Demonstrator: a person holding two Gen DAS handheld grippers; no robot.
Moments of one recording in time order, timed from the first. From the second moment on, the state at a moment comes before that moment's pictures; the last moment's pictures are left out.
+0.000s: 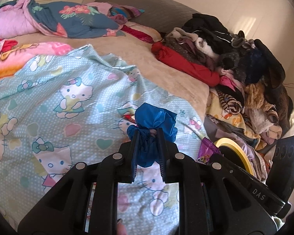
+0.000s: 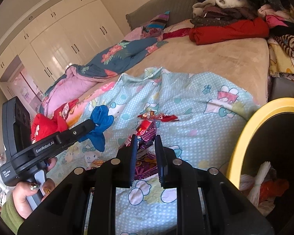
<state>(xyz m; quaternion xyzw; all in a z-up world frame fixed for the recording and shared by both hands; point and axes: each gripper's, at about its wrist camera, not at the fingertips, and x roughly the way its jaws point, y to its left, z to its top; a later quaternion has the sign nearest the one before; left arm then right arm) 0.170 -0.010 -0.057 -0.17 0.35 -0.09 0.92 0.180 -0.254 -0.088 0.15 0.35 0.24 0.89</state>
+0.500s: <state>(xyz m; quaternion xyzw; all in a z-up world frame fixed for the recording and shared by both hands) 0.160 -0.049 -0.037 -0.14 0.34 -0.13 0.92 0.166 -0.295 -0.066 0.16 0.32 0.21 0.91</state>
